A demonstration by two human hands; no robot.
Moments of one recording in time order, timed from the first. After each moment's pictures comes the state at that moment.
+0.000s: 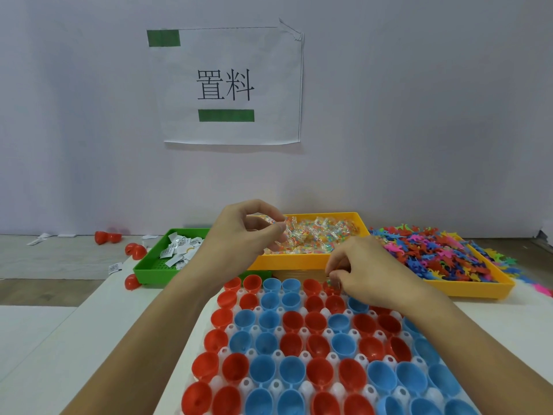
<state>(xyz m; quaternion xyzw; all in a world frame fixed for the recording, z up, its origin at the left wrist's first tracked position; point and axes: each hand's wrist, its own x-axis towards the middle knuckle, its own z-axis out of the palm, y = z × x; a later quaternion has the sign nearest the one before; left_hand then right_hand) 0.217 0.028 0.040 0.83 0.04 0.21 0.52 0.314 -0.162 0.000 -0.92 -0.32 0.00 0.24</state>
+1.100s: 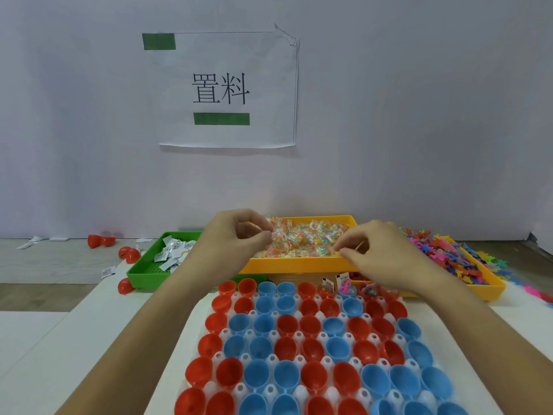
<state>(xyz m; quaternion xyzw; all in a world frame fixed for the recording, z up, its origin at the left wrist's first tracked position) 0.224 0.042 0.032 0.86 0.06 0.21 0.45 0.338 -0.185 0.014 -0.90 -0.33 -0.07 0.29</state>
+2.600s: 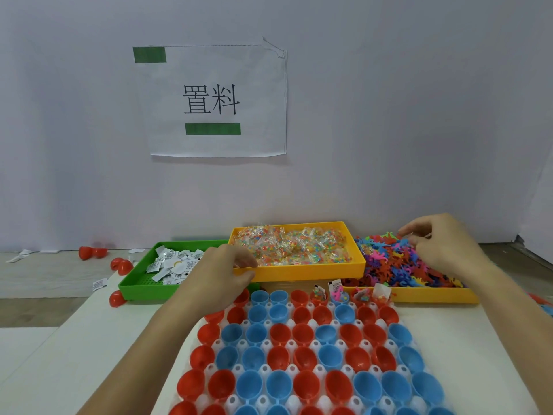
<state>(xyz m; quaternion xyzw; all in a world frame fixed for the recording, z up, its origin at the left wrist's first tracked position) 0.234 0.055 0.002 0.96 0.06 0.17 0.22 0.397 -0.262 0.008 -0.92 -0.12 -0.15 0.34</state>
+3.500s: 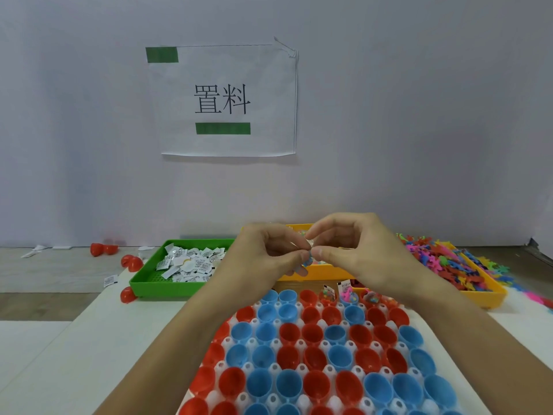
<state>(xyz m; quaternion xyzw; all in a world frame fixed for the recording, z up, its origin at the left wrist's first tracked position) 0.222 0.011 0.032 0.82 -0.07 0.17 0.54 0.294 -0.167 0.041 -0.76 -0.39 0.01 0.52</state>
